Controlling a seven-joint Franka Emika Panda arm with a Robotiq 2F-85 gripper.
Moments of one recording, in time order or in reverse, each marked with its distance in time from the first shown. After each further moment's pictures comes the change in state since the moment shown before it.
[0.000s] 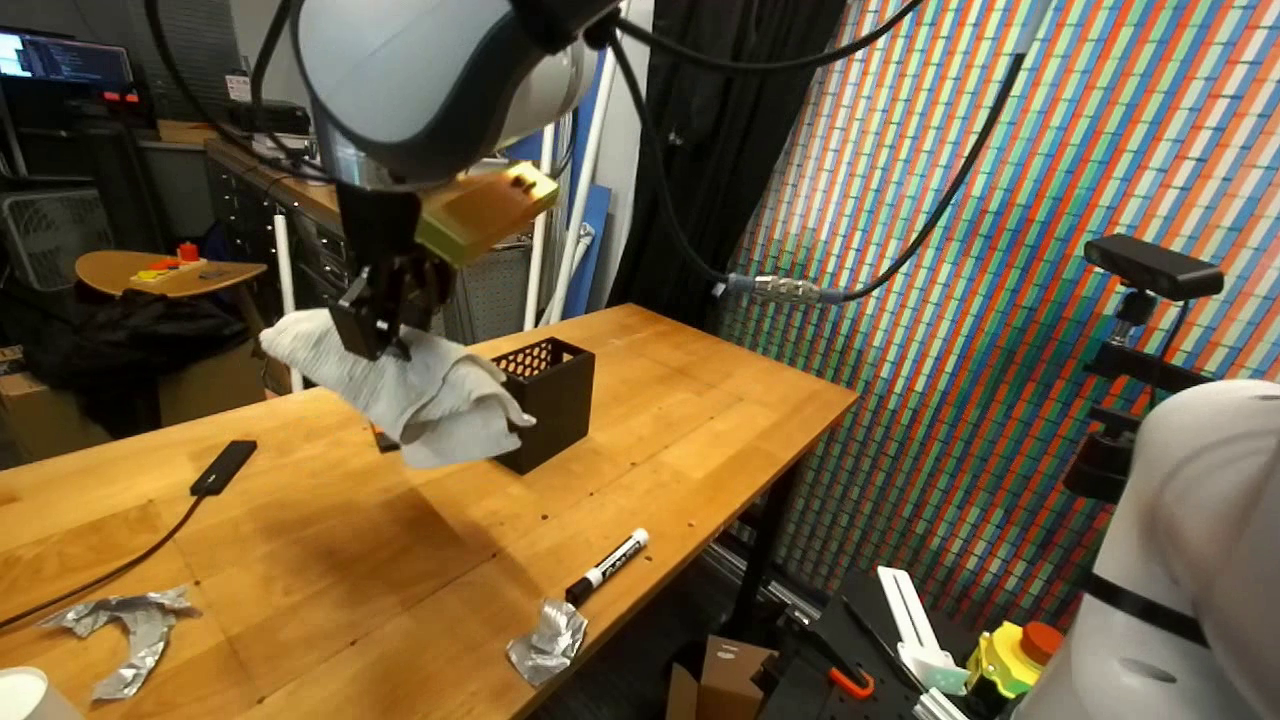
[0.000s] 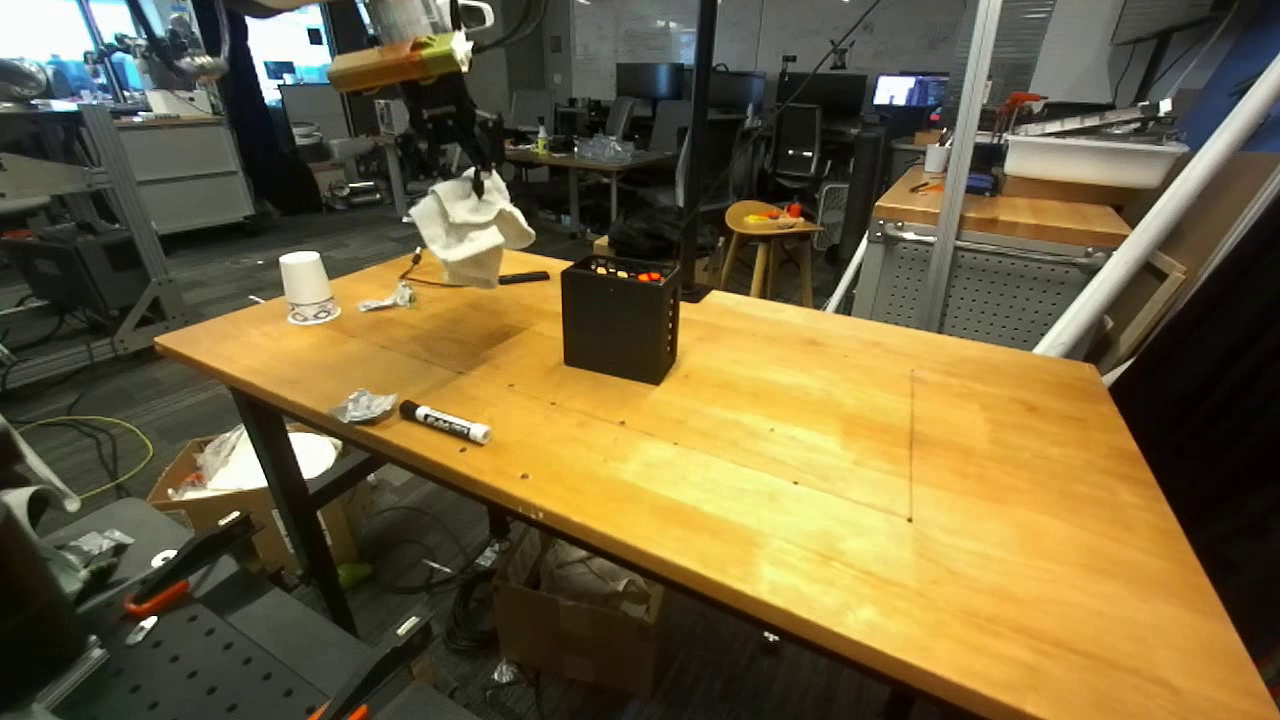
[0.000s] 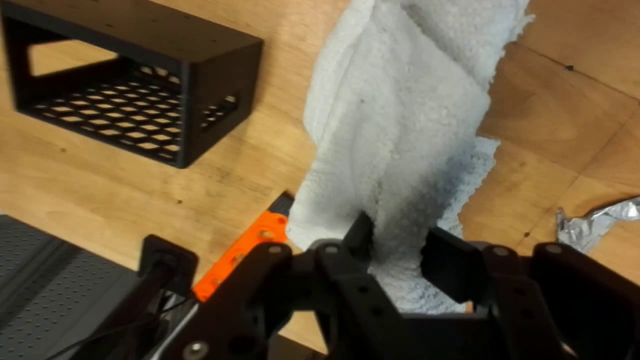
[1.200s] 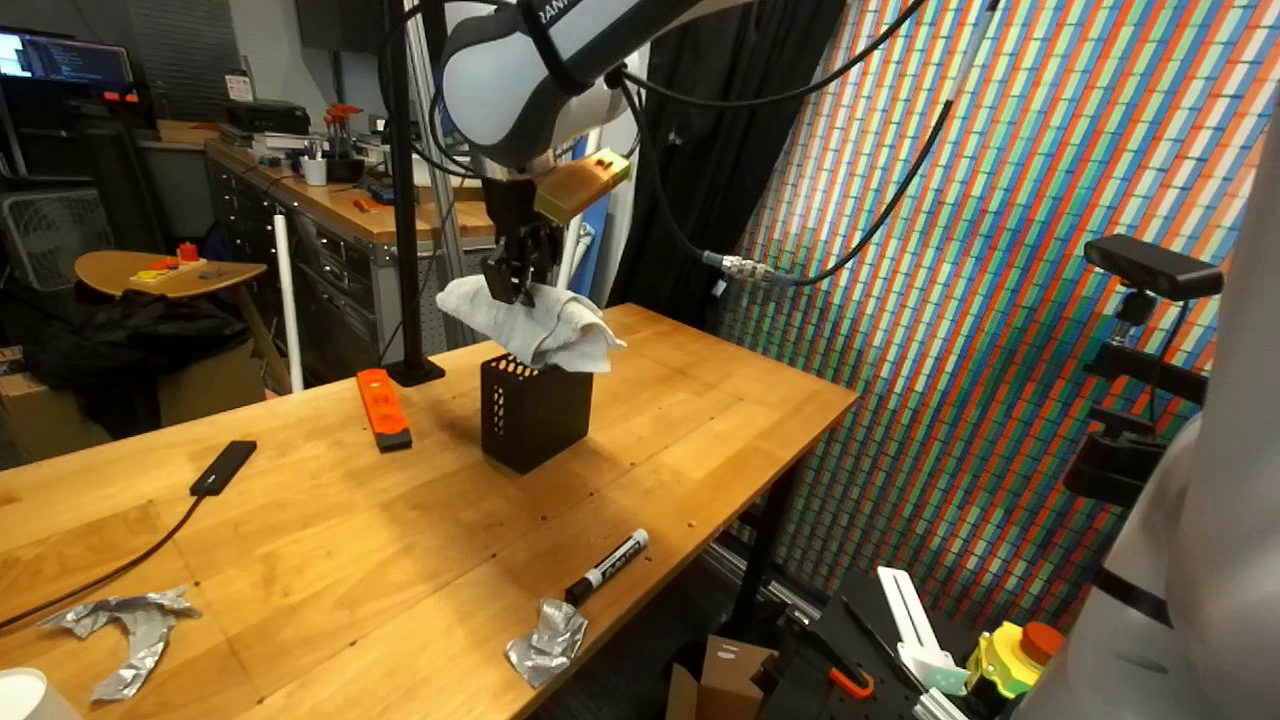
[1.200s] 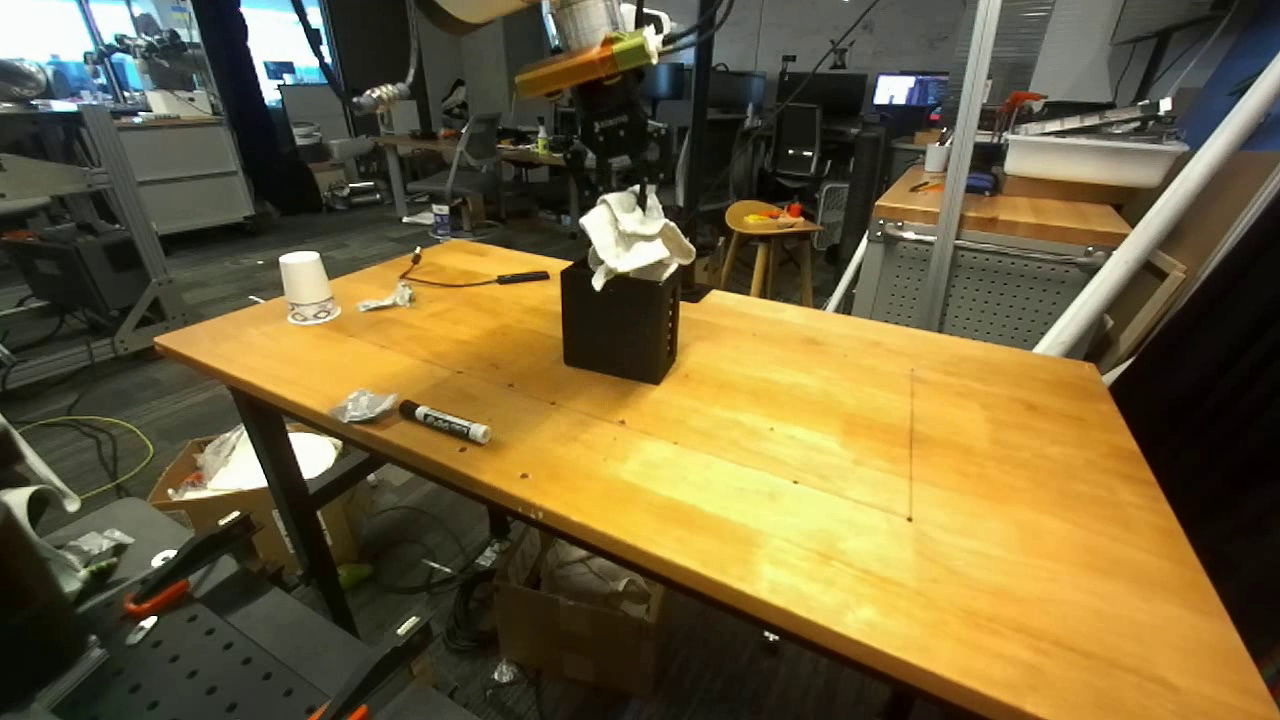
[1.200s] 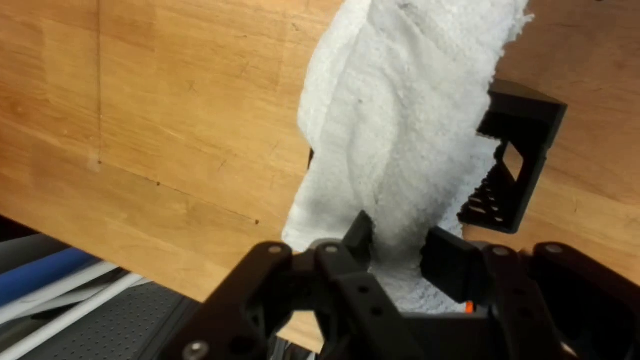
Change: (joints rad) arm -0.198 0.204 -0.105 0.261 -0.071 -0.136 -0.150
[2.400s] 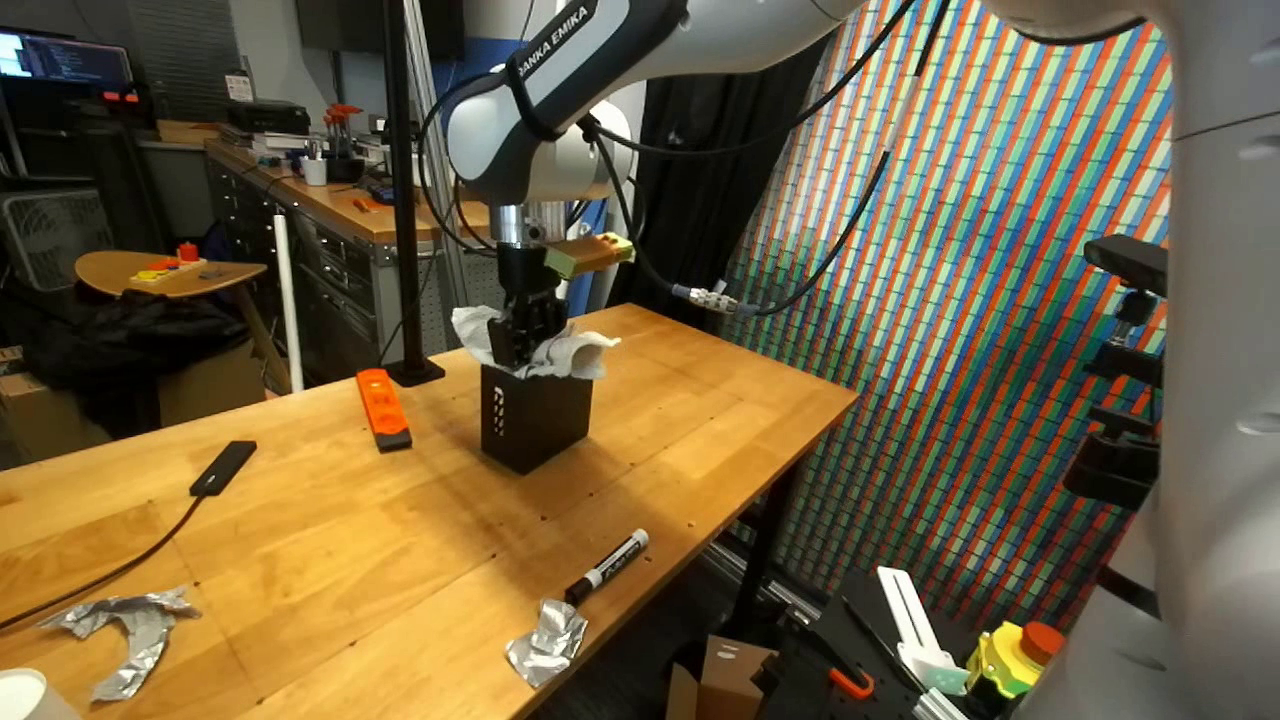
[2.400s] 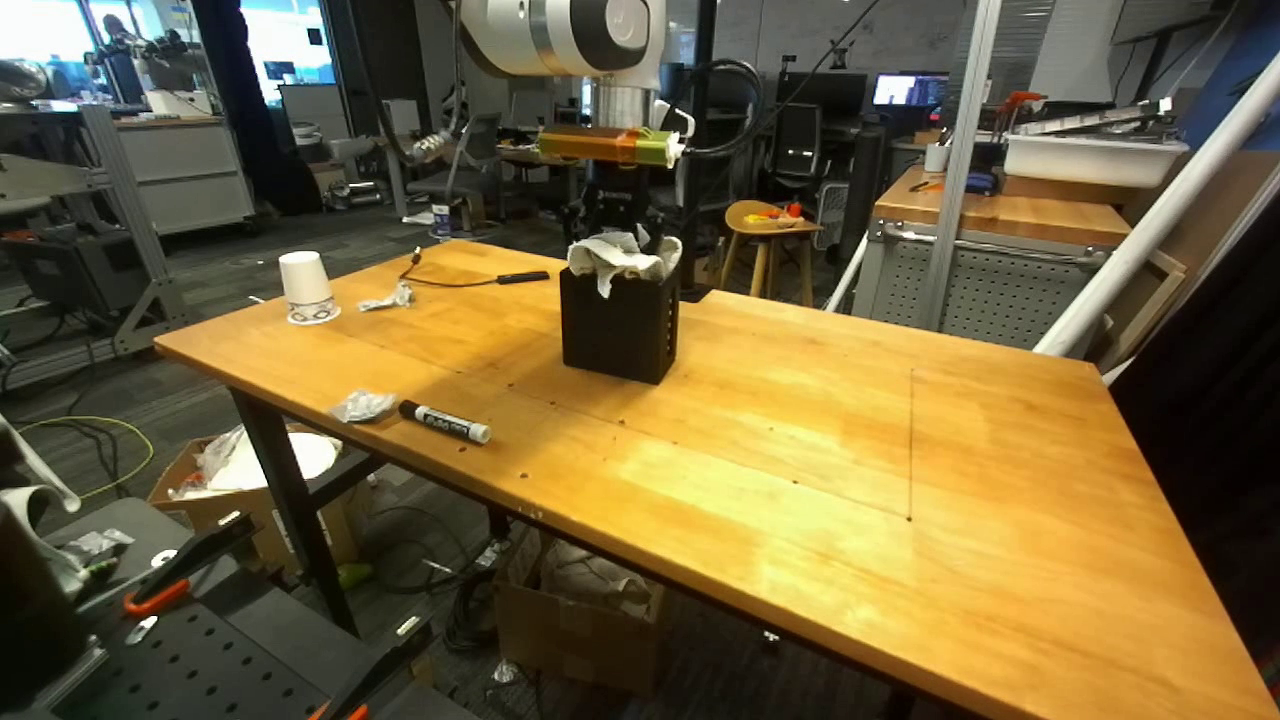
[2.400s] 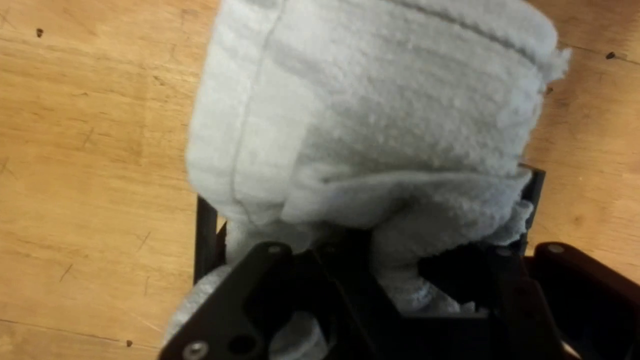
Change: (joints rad) arm -0.062 0.146 0.006 0.045 0.301 -0.074 -0.192
